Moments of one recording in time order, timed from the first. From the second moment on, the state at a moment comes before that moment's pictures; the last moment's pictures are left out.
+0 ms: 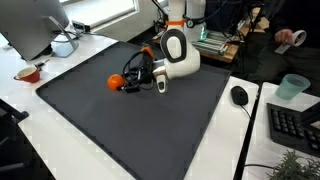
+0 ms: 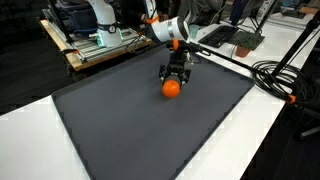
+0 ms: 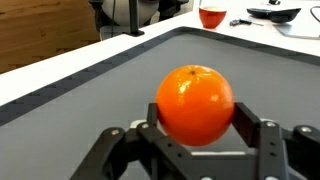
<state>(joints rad) 0.17 0.70 0.11 -2.02 -1.85 1.90 -0.45</state>
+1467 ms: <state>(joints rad) 0.13 0.72 0.10 -2.02 -1.85 2.02 -0.48</state>
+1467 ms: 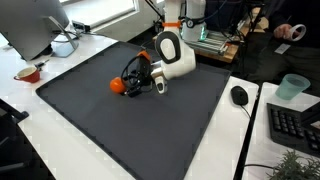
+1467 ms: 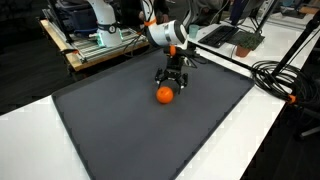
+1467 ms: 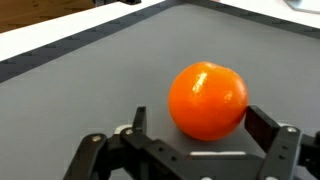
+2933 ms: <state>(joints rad) 0.13 -0.20 0.18 -2.76 -1.92 2.91 -0.42</state>
